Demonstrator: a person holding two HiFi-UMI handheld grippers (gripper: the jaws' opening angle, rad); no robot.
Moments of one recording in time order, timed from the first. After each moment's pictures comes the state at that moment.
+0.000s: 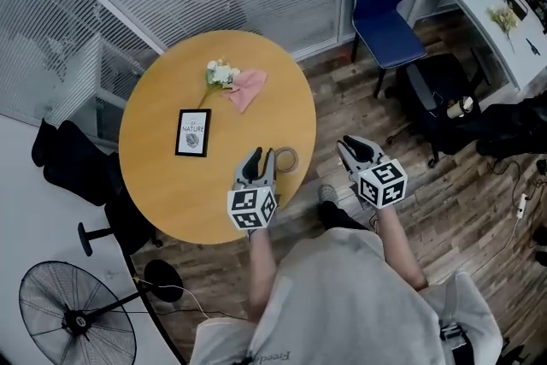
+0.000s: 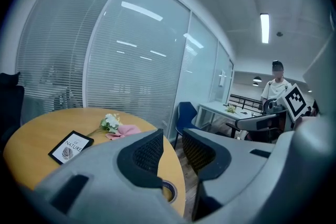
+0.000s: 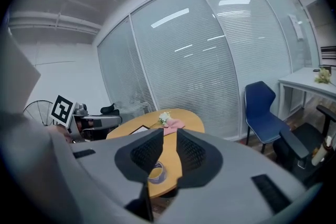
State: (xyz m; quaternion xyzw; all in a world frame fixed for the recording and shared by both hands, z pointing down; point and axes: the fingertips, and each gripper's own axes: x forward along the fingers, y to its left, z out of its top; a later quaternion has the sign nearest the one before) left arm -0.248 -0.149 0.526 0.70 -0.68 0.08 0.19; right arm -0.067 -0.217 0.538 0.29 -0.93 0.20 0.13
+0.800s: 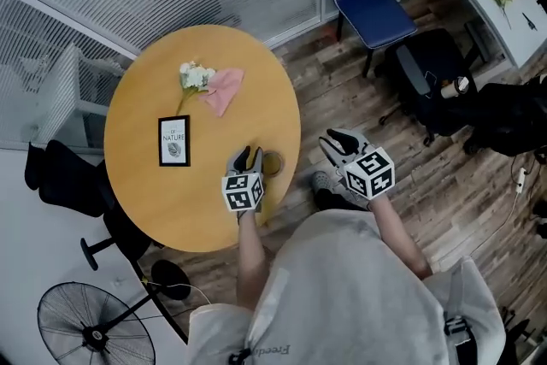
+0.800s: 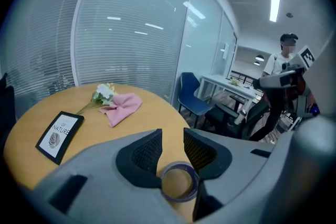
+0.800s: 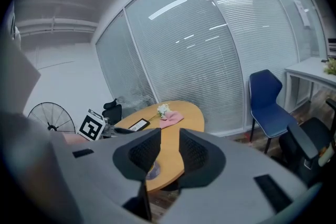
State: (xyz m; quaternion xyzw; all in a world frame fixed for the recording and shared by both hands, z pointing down) left arm -0.267 -0.204 0.664 0.69 -0.64 0.20 0.28; right arm -0.075 -0.262 0.581 0.25 -0.93 0.23 0.16
